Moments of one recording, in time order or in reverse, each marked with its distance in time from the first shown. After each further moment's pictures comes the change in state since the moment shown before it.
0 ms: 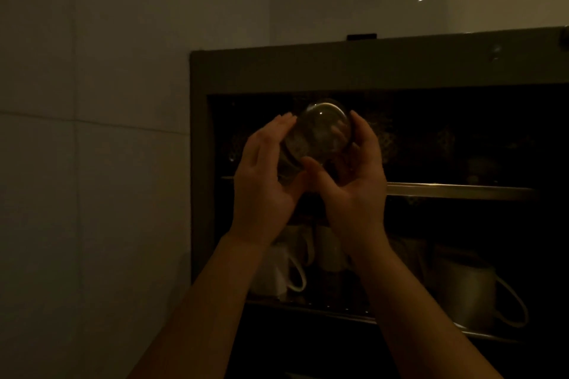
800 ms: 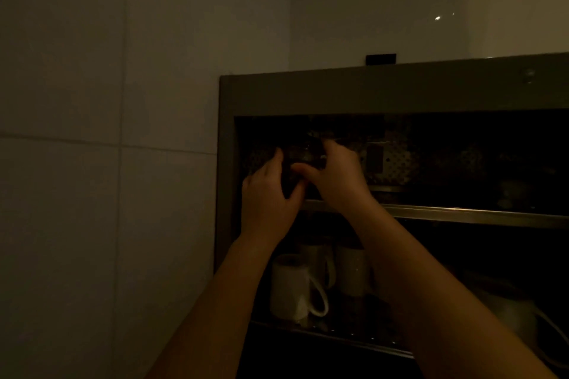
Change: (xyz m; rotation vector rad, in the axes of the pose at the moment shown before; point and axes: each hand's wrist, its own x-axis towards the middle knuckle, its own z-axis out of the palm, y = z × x) left_hand 0.006 -0.070 0.006 0.169 -0.179 -0.326; right_hand 0.069 0.018 0.048 -0.555 -0.334 0.164
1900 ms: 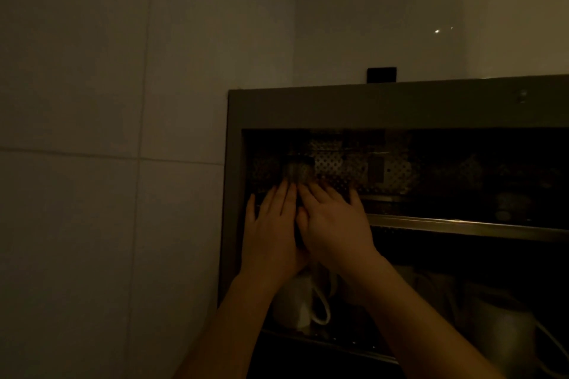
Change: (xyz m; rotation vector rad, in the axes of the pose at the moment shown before) left_hand -0.038 0.003 -0.014 0.495 -0.225 0.128; right_hand -0.050 0.017 0.025 -0.781 -0.069 -0.255
